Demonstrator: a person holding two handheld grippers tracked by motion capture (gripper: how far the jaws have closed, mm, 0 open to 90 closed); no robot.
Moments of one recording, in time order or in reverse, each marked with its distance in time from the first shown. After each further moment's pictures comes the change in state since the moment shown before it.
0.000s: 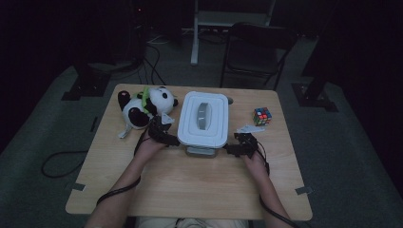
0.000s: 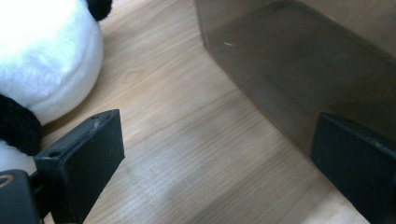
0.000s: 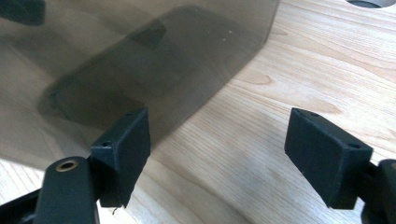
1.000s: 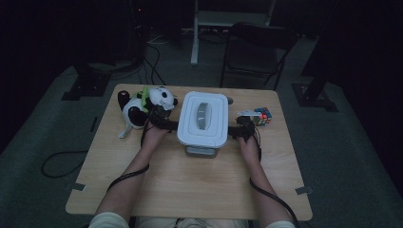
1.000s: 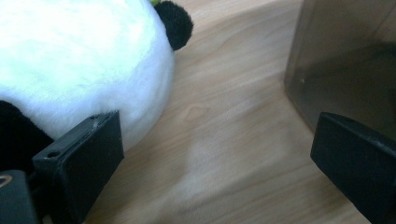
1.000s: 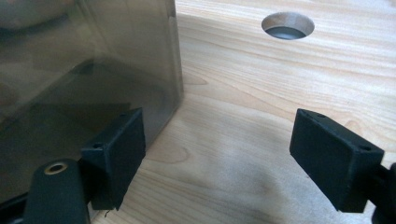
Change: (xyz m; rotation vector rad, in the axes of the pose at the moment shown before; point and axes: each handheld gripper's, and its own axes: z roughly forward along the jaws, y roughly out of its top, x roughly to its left) left arm 0.026 0.028 0.038 -0.001 0.173 -0.126; right arm -0.038 0.035 0.043 -0.042 -0.170 0.134
